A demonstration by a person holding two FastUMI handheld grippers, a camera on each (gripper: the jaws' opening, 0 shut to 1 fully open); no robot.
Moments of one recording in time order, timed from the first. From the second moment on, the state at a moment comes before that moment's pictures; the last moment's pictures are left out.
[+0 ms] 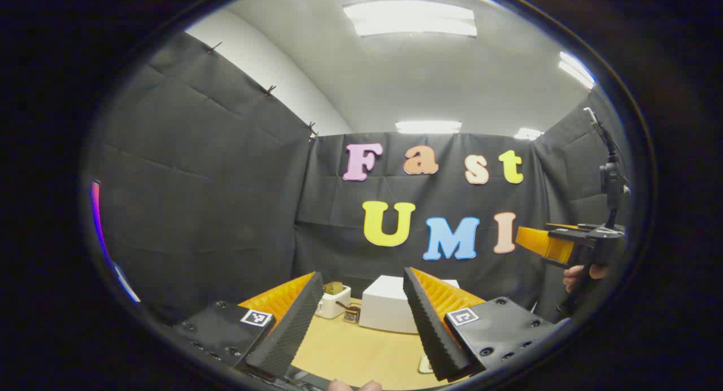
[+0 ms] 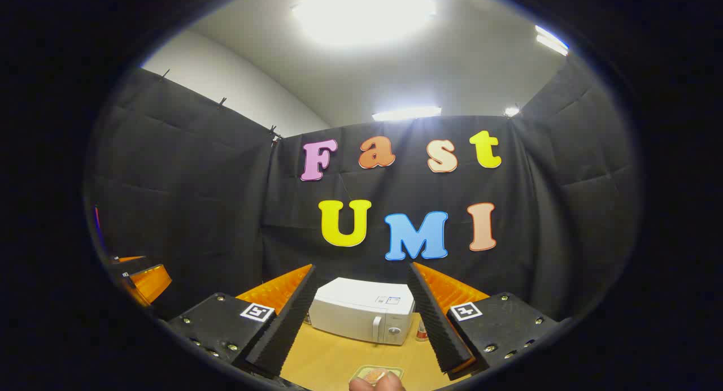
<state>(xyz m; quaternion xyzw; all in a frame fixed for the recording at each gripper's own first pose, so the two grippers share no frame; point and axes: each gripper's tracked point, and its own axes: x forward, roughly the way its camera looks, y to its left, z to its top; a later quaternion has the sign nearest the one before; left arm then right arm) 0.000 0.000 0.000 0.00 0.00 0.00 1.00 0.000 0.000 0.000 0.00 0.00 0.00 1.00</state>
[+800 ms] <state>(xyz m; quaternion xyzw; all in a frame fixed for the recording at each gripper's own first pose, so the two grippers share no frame) 0.005 0.005 -0.007 0.00 0.01 0.01 1.00 0.012 0.011 -0.003 -0.01 0.00 0.01 1.00</state>
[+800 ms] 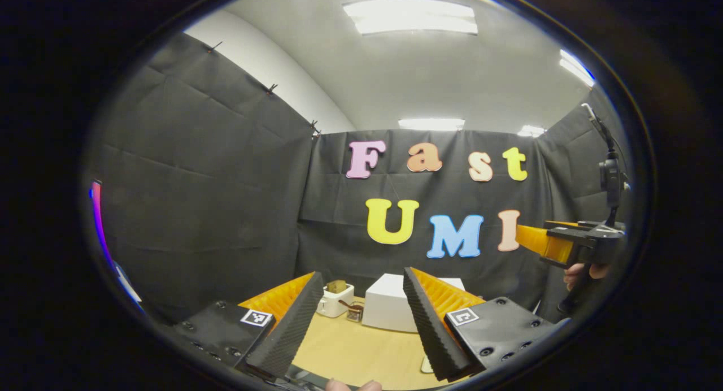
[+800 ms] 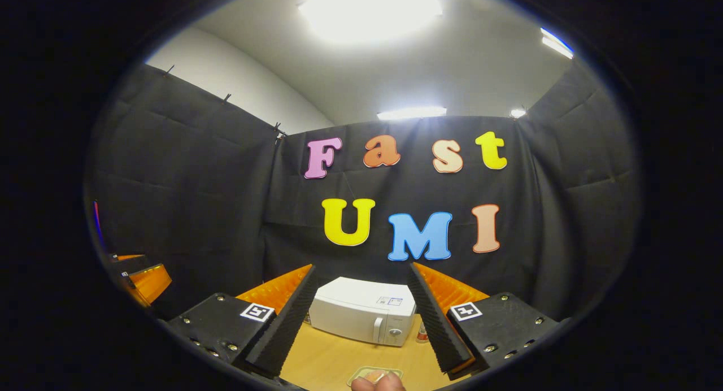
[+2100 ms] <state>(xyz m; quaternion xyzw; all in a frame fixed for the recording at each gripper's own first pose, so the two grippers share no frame) 0.105 -0.119 -0.134 0.03 0.10 -0.03 0.99 0.039 -0.116 -0.047 0.00 0.03 -0.03 1.00</state>
